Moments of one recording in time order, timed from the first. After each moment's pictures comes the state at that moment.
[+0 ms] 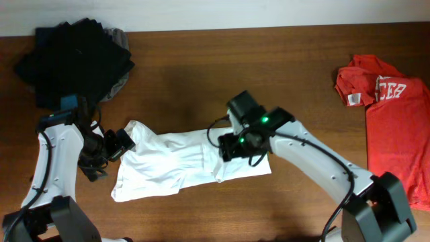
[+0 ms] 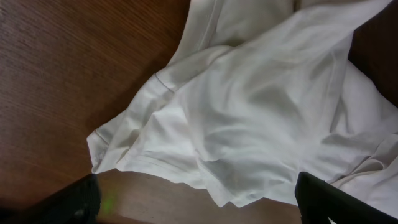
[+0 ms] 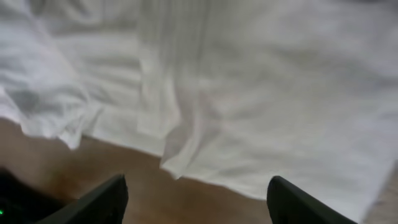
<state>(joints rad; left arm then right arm) 0.25 1.59 1.16 -1.18 0.18 -0.41 0.56 1.66 1.22 -0.87 -0.25 0.38</state>
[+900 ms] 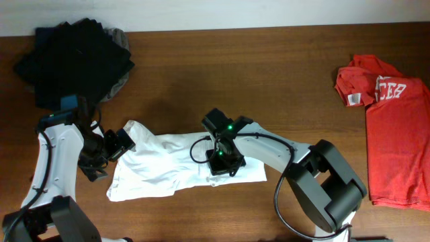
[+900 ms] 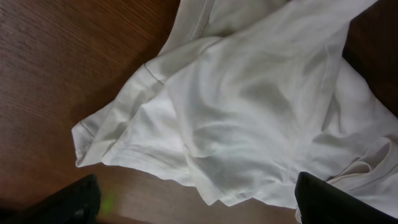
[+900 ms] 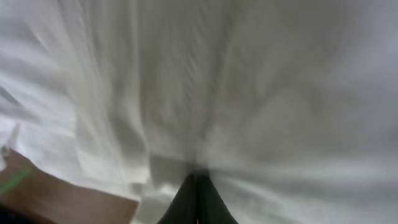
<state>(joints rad) 0.25 1.59 1.16 -1.18 0.18 -0.41 0.69 1.95 1.24 -0.81 -0.31 0.45</state>
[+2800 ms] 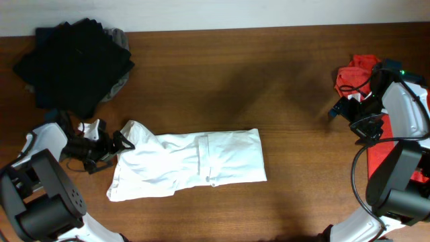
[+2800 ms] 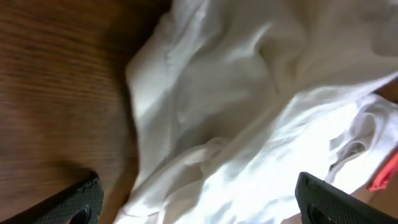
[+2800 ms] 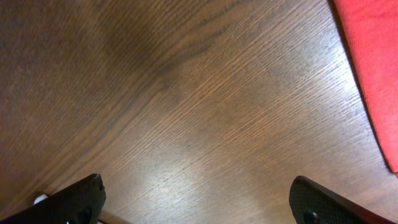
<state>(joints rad) 0.46 1.90 1.13 -0.95 0.52 0.14 -0.35 1.87 1.48 -1.22 -0.11 0.45</state>
